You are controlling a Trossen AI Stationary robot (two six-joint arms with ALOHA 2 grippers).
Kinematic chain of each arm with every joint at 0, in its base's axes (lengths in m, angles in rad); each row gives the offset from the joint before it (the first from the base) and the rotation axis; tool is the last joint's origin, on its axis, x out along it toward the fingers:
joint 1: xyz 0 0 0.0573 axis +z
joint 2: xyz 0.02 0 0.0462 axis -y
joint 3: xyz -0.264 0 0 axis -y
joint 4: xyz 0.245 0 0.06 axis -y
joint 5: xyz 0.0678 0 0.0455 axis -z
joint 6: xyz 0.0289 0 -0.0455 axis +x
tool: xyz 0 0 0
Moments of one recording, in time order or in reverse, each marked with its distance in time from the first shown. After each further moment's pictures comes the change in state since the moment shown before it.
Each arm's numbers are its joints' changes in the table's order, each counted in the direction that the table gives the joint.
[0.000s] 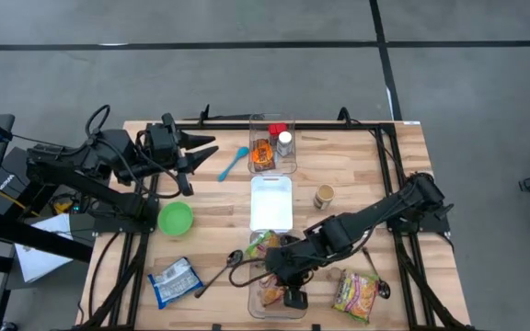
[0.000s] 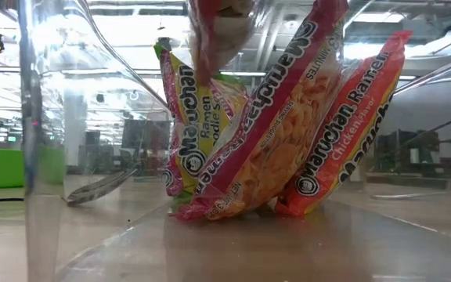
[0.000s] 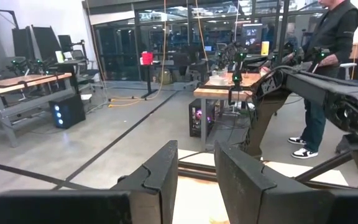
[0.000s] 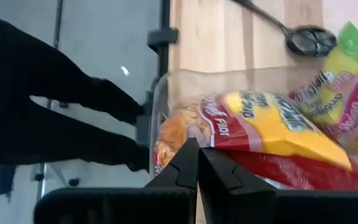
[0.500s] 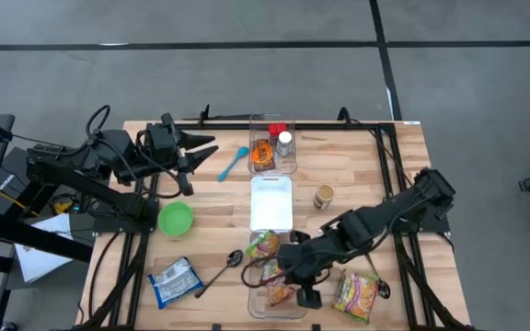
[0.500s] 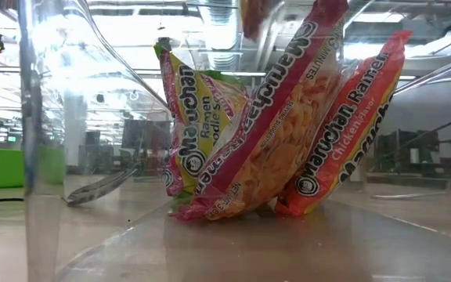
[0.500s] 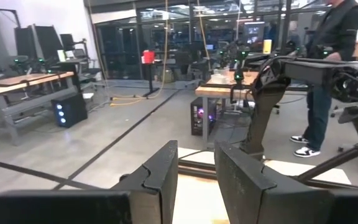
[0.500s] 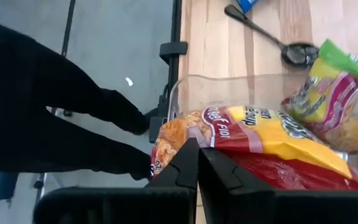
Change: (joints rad) left arm 0.000 0.000 0.000 -0.007 -0.008 0.000; right arm 0.041 0.093 0.003 -0.038 0.056 0.013
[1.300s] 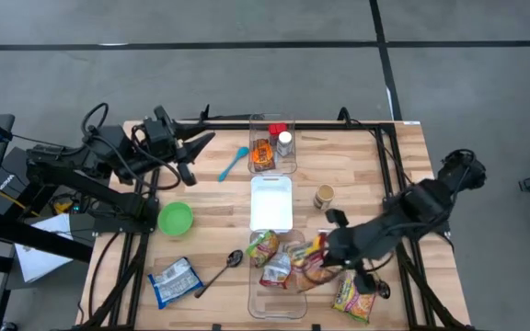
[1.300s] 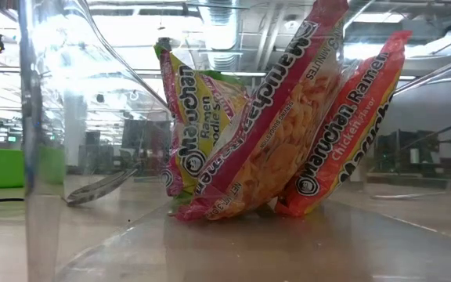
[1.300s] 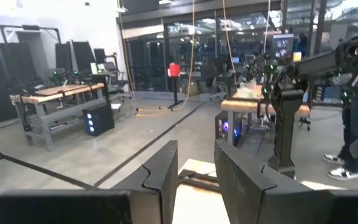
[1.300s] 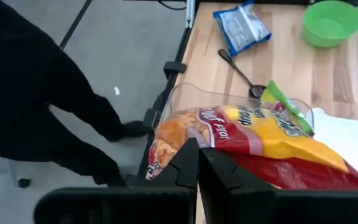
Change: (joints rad) left arm 0.010 -0.002 0.000 0.082 -0.099 0.057; right arm 0.107 0.280 -0.019 -0.145 0.167 -0.223
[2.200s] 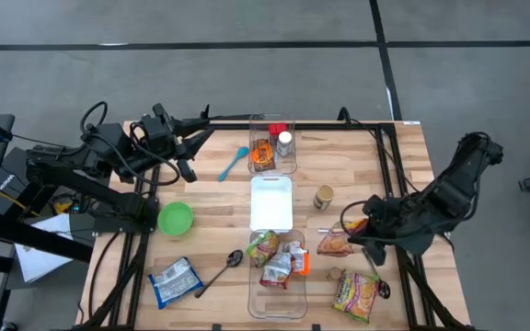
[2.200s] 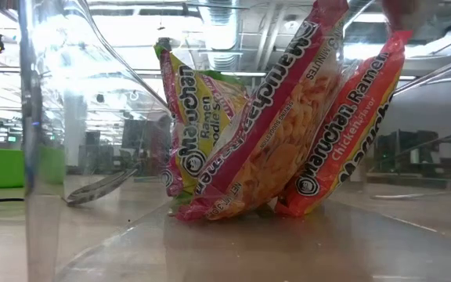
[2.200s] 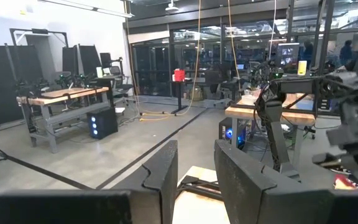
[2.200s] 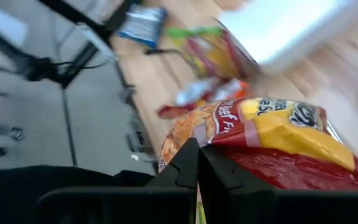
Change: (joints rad) left arm 0.026 0.000 0.000 0.037 -0.001 0.003; right arm 0.149 0.430 -0.561 0.072 0.341 0.915
